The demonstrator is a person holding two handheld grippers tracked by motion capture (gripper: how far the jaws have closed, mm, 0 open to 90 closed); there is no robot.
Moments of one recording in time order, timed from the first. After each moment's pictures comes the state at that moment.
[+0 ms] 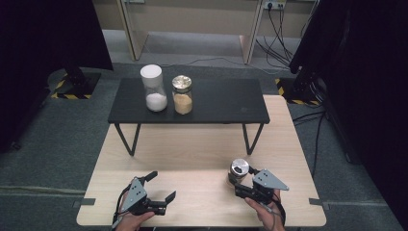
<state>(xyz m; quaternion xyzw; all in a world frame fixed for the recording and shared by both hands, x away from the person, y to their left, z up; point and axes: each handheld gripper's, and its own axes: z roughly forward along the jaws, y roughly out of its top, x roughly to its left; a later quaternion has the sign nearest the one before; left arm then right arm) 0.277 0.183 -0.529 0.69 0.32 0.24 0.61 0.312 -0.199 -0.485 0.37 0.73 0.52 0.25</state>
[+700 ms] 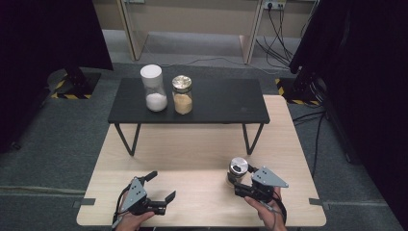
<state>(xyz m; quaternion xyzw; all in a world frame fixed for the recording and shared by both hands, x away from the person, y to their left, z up) 0.277 0.184 -0.529 0.69 0.32 0.24 0.61 0.312 -0.195 -0.471 0.36 0.74 0.51 0.24</state>
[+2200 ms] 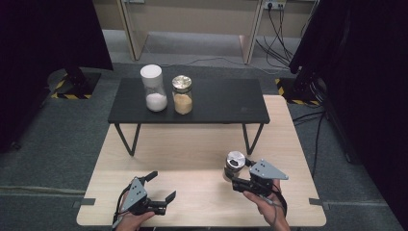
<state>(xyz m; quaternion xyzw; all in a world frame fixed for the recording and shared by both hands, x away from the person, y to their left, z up) 0.278 0.183 -0.530 0.69 0.32 0.24 0.61 0.318 -0.185 -0.441 0.34 0.75 0.52 0.23</state>
